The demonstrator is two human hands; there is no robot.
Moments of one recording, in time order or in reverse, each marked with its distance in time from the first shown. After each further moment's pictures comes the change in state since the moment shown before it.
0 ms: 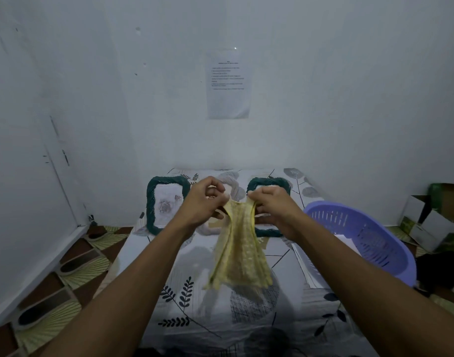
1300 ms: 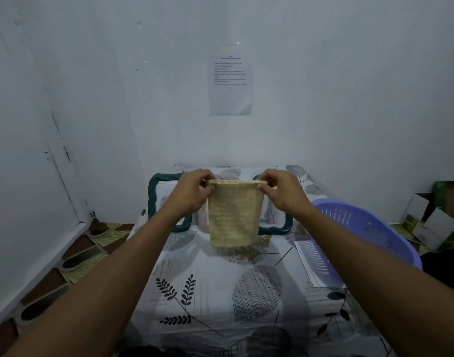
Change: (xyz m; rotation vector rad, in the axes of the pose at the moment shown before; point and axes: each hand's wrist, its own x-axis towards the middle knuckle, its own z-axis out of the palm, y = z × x) left_hand 0.027 -0.005 -0.031 0.682 0.058 0.247; right_hand 0.043 0.005 -0.023 -0.663 0.191 -0.459
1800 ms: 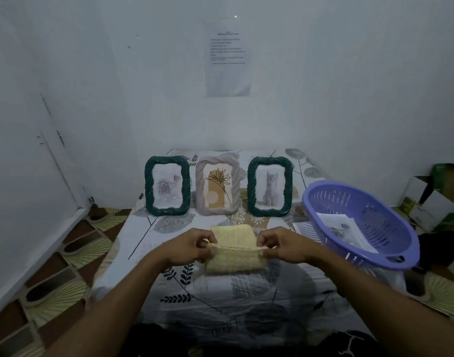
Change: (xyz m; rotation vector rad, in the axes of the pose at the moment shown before) left_hand -0.108 -0.054 0.051 -0.457 -0.718 -0.283; right_hand -0.103 0.074 0.038 0.130 -0.725 0.071
